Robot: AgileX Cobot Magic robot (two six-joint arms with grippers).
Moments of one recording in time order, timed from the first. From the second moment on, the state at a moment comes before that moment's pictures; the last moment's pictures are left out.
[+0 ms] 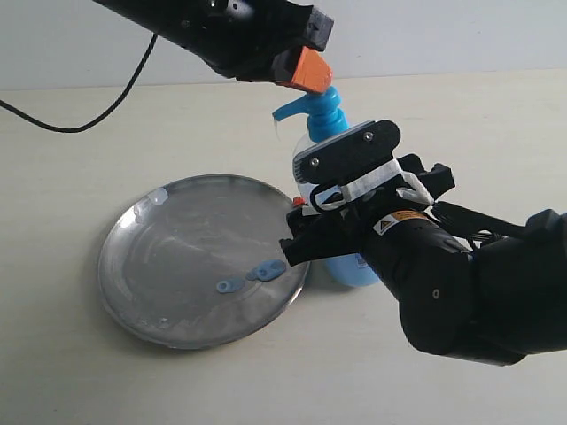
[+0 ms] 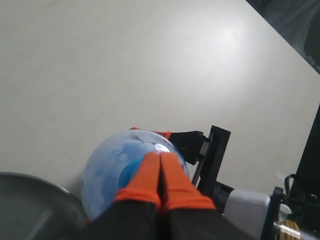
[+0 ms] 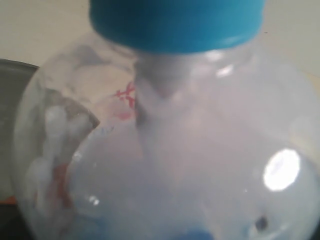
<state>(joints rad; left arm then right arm) -0.62 1.76 -1.42 -0.78 0.78 0.54 0.95 1.74 -0.59 0.99 -0.76 -0.73</state>
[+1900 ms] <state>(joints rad) -0.46 0.93 -0.89 -0.25 0.68 0.21 0.95 1.73 -0.59 1.20 -0.83 -0.75</state>
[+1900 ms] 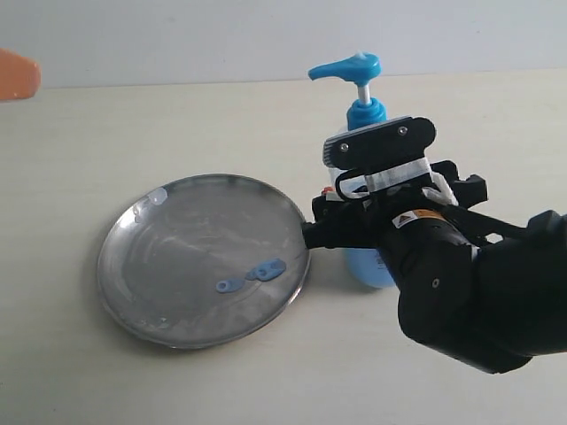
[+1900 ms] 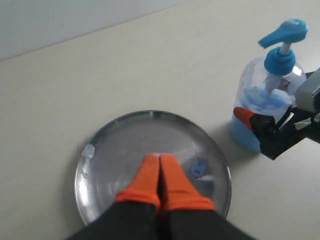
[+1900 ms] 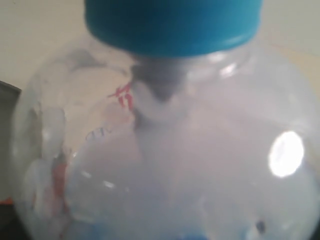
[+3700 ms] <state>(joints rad) -0.46 0.92 -0.66 -0.25 0.44 0.20 0.95 1.64 -0.34 0.82 -0.88 -0.36</state>
